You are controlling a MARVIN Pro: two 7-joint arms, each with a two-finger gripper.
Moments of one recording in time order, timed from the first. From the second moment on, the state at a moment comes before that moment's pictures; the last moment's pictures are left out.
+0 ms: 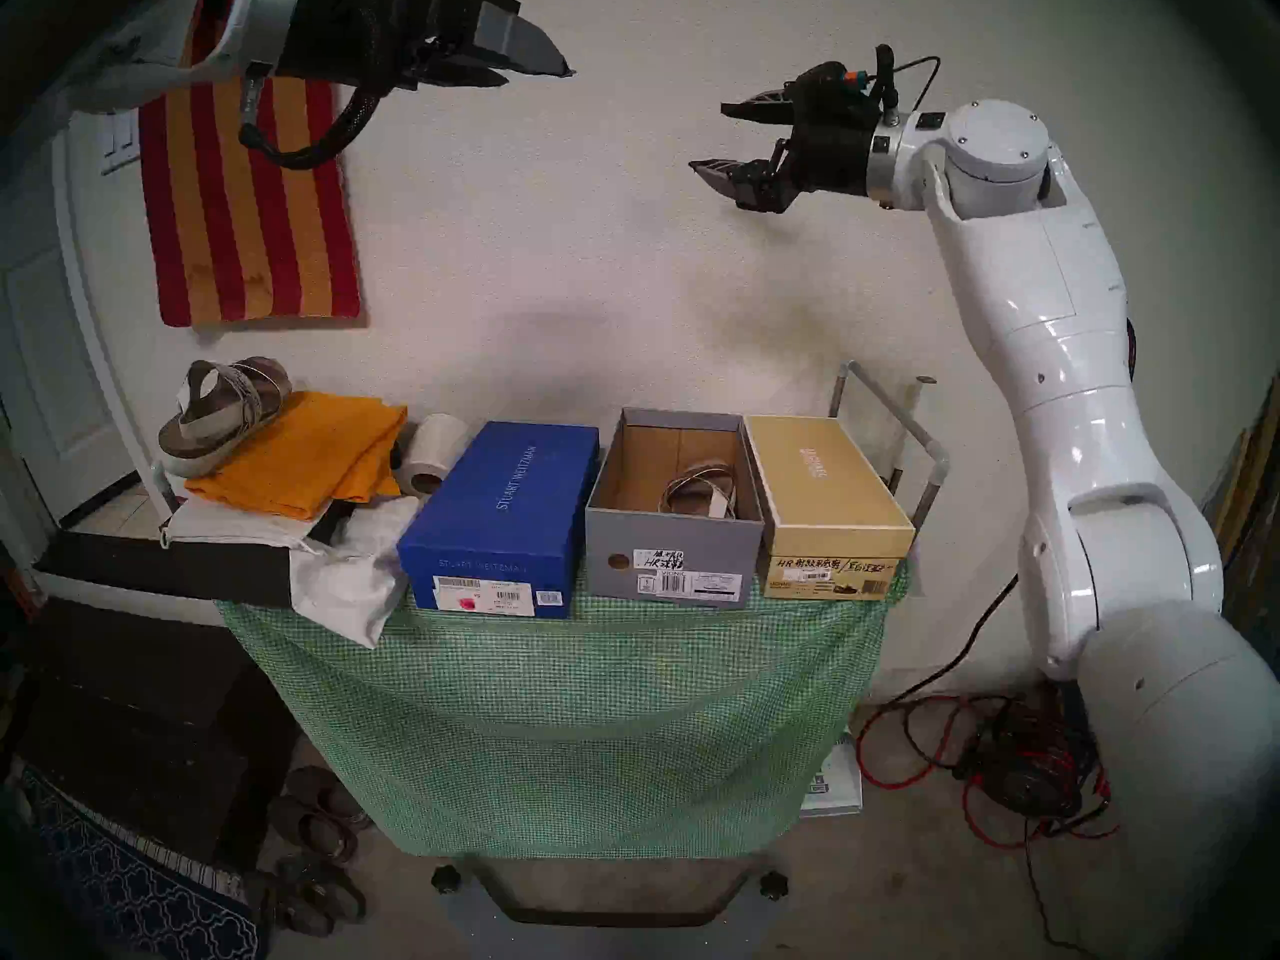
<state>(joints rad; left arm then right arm) -1.13 -0.59 0.62 -1.81 -2.14 0.49 -0.06 -0.39 -1.08 1.29 -1.26 0.15 0.12 0.98</state>
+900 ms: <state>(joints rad) -1.30 -0.47 0.87 -1.83 -1.80 0.94 0.05 -0.72 -1.10 1.49 -1.59 0.28 0.07 0.83</state>
